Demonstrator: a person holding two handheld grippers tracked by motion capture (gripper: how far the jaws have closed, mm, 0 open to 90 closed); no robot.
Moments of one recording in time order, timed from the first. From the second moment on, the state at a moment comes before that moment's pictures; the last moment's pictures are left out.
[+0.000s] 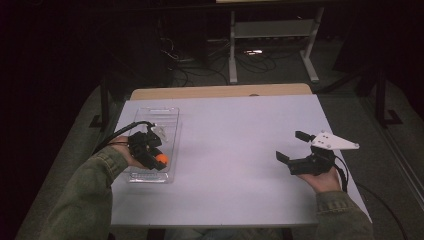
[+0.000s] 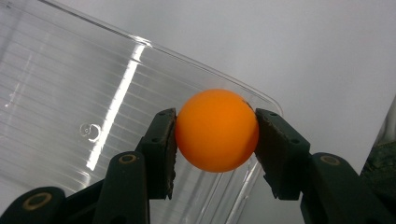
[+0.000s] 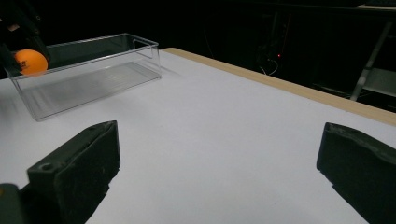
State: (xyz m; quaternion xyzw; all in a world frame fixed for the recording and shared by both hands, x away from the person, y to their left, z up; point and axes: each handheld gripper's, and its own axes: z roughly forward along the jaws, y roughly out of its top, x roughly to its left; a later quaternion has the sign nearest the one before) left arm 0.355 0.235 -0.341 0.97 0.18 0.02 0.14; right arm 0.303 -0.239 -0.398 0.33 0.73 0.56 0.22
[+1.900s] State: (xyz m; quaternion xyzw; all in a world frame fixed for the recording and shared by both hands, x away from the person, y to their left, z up) left arm 0.369 0.238 -0.379 0.97 0.21 0.01 0.13; right arm 0.304 -0.238 -0.399 0.33 0.73 0.56 0.22
